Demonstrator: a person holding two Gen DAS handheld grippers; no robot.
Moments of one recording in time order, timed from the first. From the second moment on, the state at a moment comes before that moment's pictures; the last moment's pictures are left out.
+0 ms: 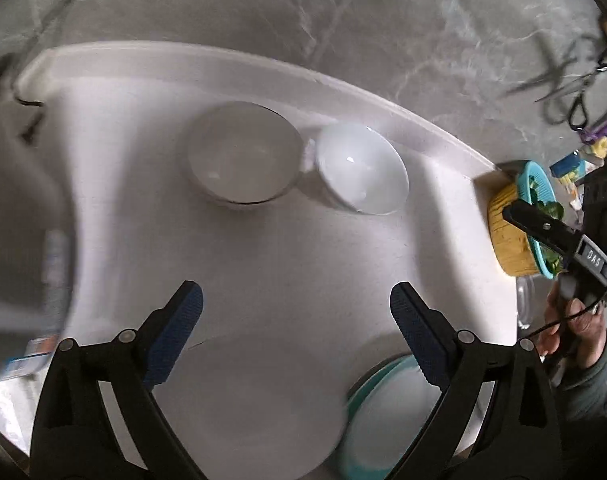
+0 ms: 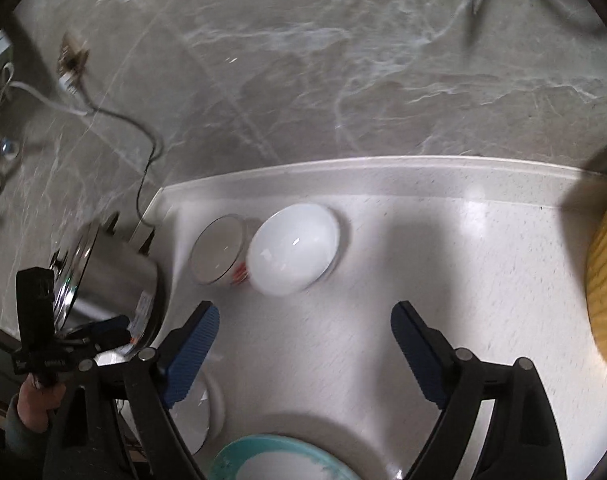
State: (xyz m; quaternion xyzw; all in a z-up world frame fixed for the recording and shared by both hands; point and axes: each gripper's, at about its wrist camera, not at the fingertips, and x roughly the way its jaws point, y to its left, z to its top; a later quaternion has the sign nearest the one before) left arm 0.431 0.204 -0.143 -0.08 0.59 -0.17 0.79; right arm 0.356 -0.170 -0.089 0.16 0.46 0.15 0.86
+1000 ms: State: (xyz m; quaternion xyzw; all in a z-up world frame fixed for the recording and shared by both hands) left arm 0.546 0.113 -0.245 -0.06 0.62 -0.17 0.76; right arm 0.484 -0.143 -0.184 0.08 0.57 0.16 0.80
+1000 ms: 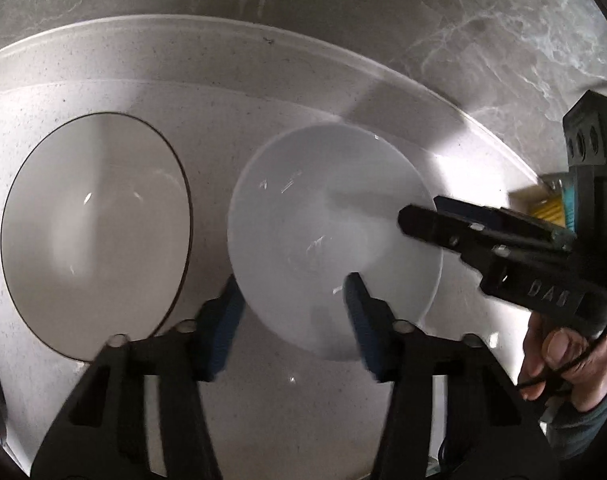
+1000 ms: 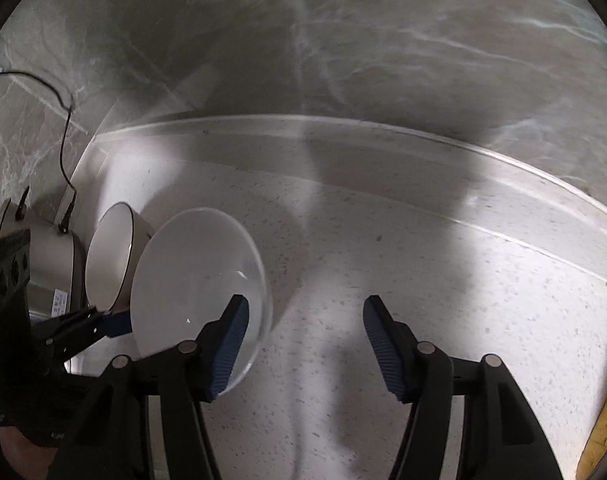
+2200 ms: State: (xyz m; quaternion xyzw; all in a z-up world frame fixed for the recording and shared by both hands) left arm 0.531 0.105 -0.213 -0.06 0.59 -0.18 0.79; right arm 0.473 -0.123 -0.163 0.06 0.55 0.16 0.82
